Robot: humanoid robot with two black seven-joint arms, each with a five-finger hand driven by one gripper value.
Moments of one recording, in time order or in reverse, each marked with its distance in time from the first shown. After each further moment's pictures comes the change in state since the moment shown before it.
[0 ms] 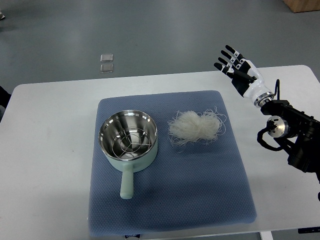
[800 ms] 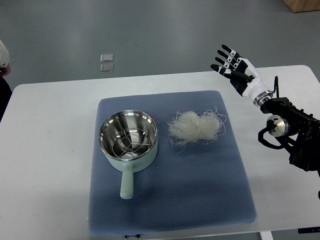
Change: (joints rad) left arm -0.002 0.000 -0.002 -0.003 -0.001 0.000 0.000; right arm 0.008 -0.003 -0.001 0.000 -0.089 0.001 0.000
